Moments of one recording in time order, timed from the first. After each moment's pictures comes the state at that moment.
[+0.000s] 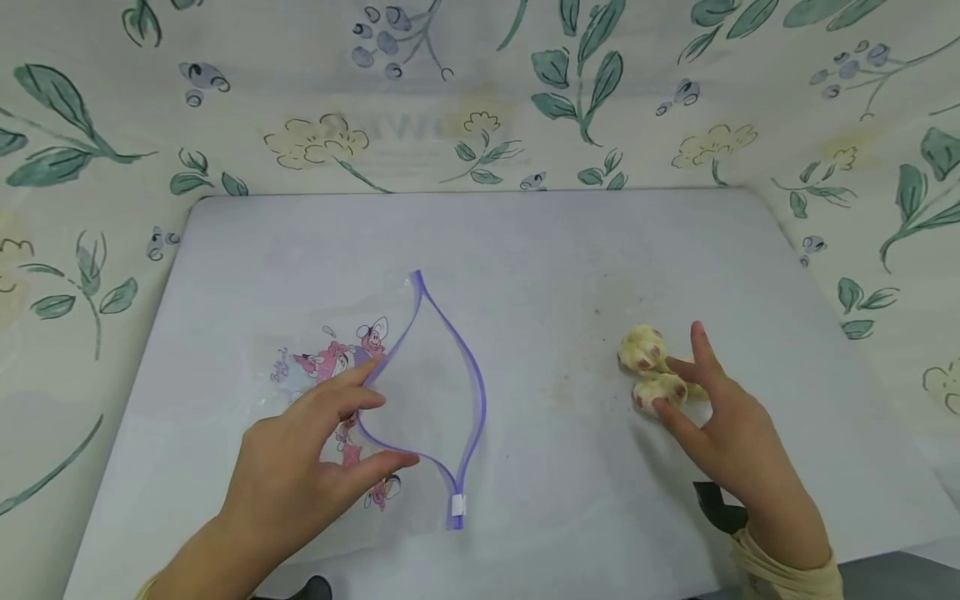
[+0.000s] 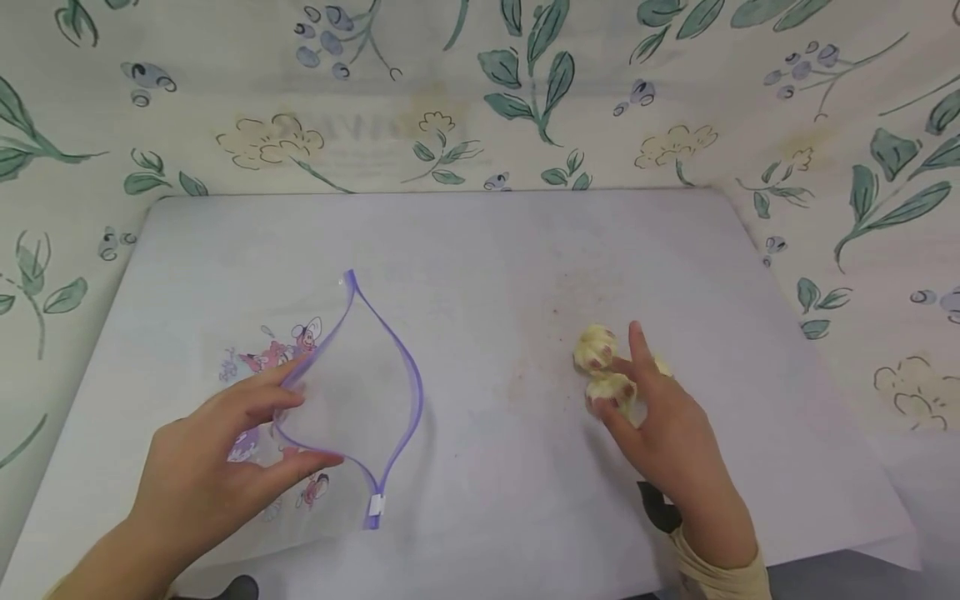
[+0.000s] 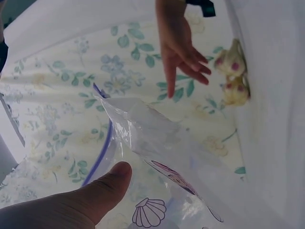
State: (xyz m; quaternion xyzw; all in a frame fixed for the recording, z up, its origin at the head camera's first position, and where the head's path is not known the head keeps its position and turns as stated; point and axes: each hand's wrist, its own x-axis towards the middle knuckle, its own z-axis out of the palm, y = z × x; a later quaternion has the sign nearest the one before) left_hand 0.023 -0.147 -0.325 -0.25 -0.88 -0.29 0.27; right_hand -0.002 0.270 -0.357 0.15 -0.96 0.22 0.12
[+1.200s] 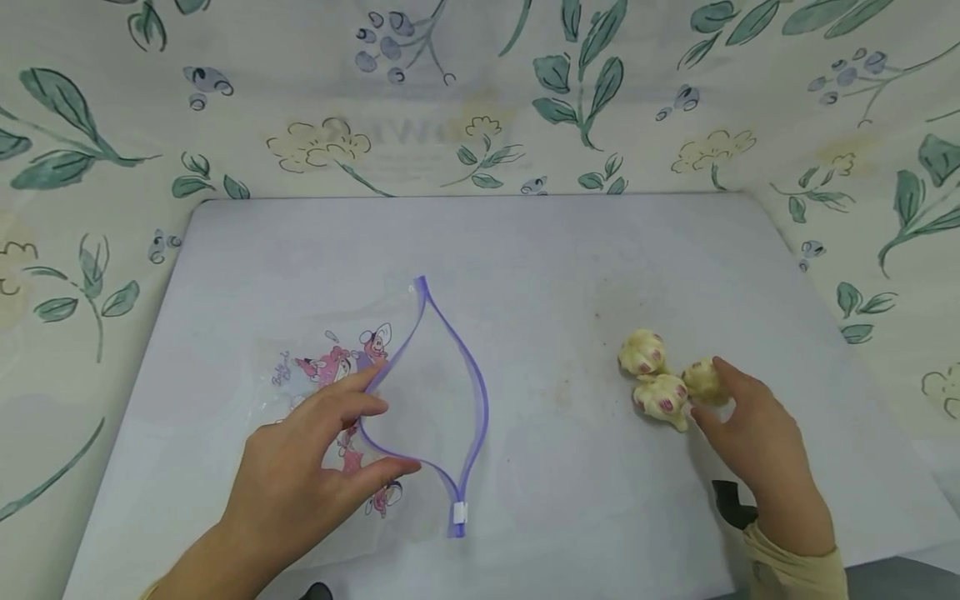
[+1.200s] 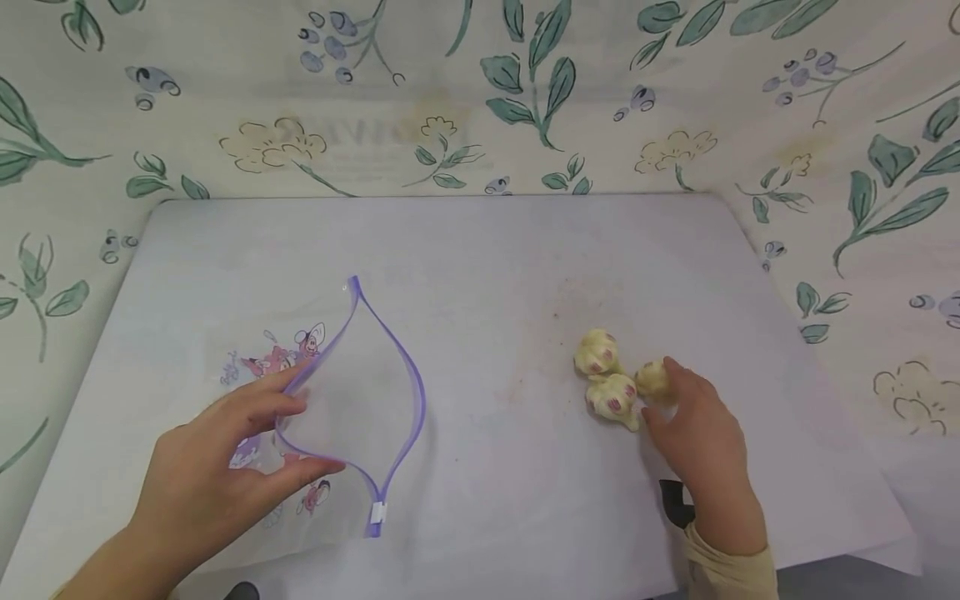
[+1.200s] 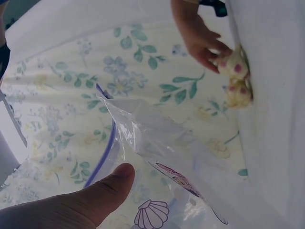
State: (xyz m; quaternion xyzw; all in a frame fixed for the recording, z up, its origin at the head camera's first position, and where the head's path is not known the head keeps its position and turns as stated) left_hand 0.023 -0.147 -0.327 -0.26 -0.87 -0.30 0.29; right_hand -0.012 0.306 -0.378 -0.08 -0.98 0.16 -0.07
